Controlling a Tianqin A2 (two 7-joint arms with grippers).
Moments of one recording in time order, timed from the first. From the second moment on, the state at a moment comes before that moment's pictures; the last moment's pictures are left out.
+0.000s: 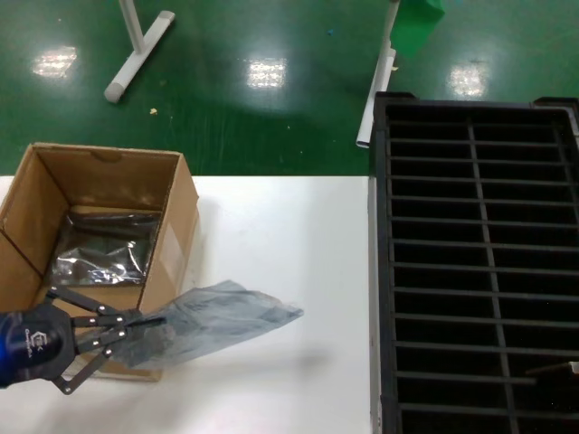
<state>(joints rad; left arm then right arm) -0.51 -0.79 1.64 -0.79 -2.06 1.56 0.81 0.79 1.21 -1.92 1.70 1.72 -1.57 0.18</state>
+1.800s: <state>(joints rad) -0.54 -0.78 1.71 -0.69 -2.10 1.57 0.86 0.87 1.17 -2.05 1.59 1.68 -1.57 0.16</state>
